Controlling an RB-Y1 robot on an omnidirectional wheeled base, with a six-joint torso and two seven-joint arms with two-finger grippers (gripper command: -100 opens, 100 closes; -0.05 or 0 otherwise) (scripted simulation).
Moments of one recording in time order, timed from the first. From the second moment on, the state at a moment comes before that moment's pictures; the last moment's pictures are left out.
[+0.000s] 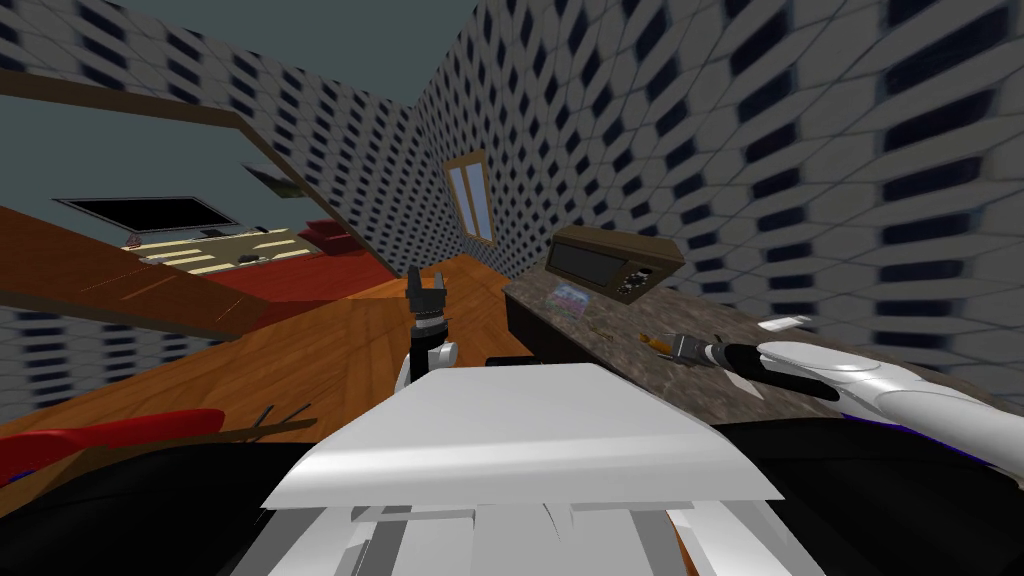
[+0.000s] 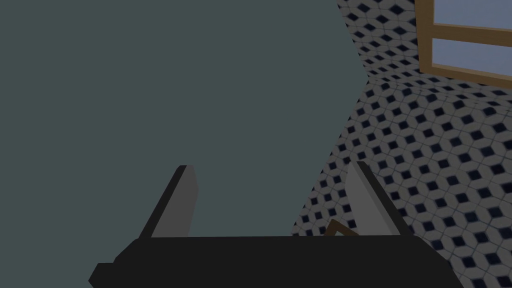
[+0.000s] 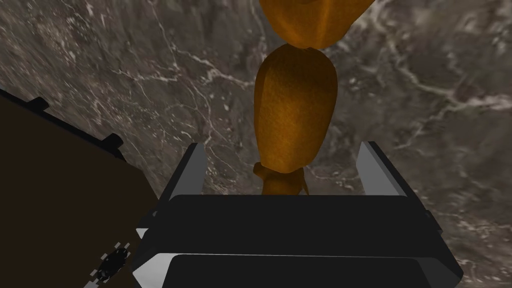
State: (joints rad) left arm 0.46 0.01 -0.02 -2.23 -0.06 -0.53 0.14; right arm 0.43 -1.51 0.33 -1.01 0.69 -0.56 0.54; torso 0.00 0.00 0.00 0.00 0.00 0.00
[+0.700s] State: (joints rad) left arm 0.46 0.01 -0.02 -2.23 -0.06 -0.53 0.14; right arm 0.36 -1.42 0.27 -0.85 0.77 -0.66 0.62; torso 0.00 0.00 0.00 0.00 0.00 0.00
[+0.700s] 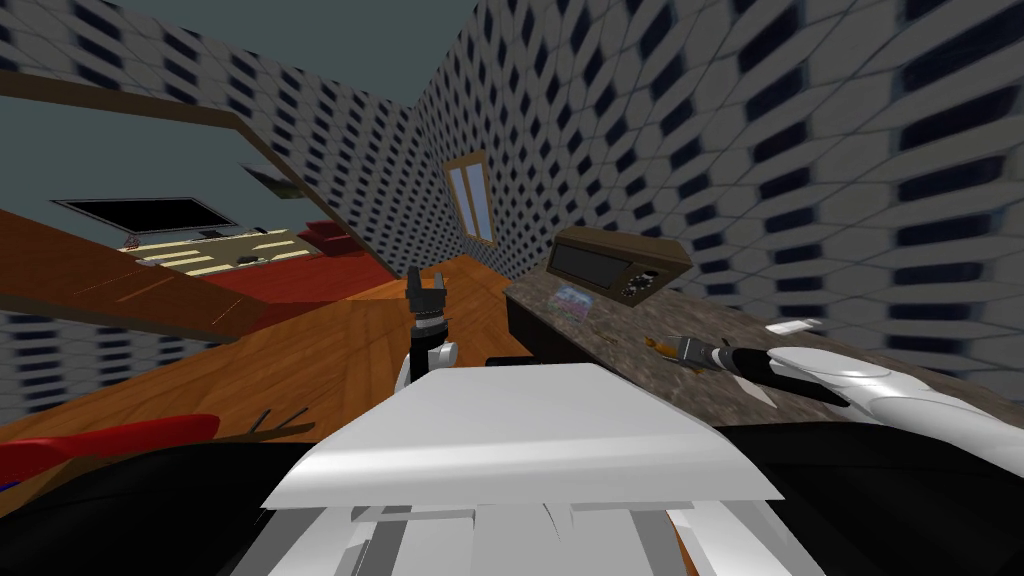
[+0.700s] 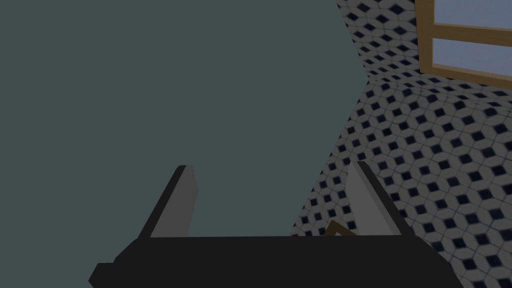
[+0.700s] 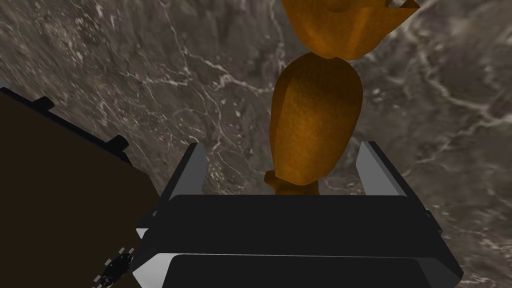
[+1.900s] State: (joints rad) left arm 0.46 0.01 -0.02 -2.23 -0.06 -0.53 0.14; right arm 0.30 -1.32 0.19 -0.67 0.85 -0.78 0.71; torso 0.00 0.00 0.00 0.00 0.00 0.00
